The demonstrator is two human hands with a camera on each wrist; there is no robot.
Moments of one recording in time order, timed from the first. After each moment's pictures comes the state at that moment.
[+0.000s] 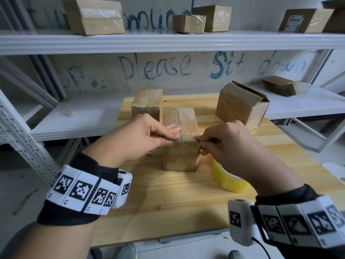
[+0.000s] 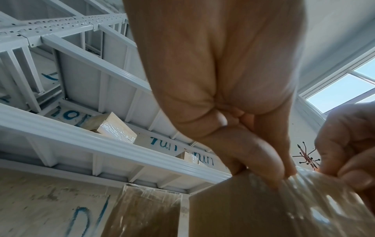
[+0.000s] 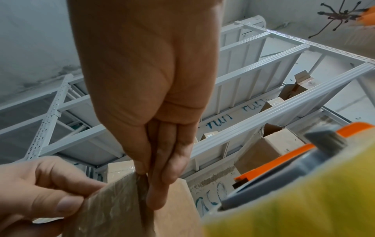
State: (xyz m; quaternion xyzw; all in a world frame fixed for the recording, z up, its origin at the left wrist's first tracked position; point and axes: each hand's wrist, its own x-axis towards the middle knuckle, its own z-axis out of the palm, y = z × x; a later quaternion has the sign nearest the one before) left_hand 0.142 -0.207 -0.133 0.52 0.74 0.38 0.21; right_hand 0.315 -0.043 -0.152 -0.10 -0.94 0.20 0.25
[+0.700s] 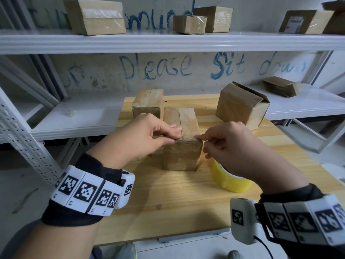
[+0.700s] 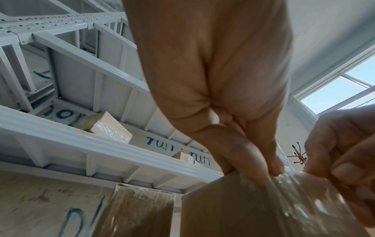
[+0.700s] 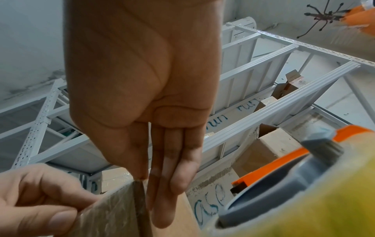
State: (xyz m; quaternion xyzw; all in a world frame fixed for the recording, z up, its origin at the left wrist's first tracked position) left_hand 0.146 -0.206 -0.133 0.53 0.76 0.35 0.14; right_hand 0.320 -0.043 -0.148 -0.12 -0.94 0.25 0.22
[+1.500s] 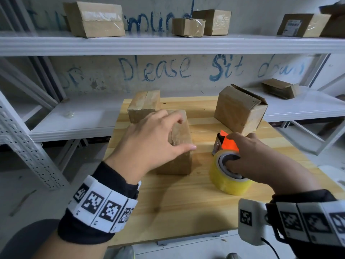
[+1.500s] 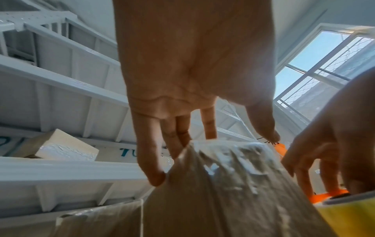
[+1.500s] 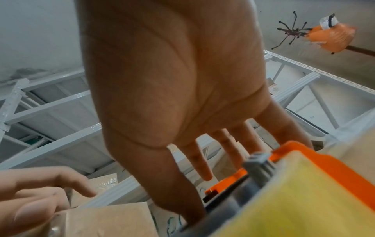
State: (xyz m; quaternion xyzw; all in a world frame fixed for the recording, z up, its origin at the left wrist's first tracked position) left_hand 0.182 -0.195 -0.123 0.50 0.85 0.15 -0.07; right_hand 0.344 -0.031 -0.140 -0.37 -0.91 0.16 -0.02
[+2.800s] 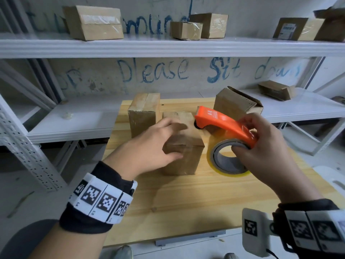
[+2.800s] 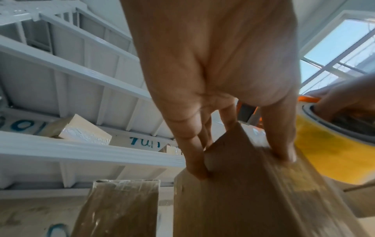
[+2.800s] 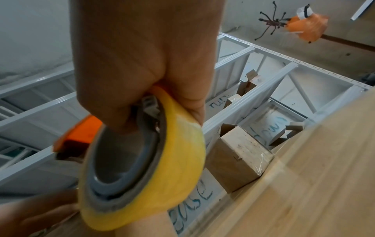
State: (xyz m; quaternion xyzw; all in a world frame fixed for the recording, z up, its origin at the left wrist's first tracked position) left_hand 0.165 -0.192 -0.143 0.57 0.79 0.22 0.05; right_hand 0.361 -0.032 -0.139 -0.26 -0.86 0.28 0.35
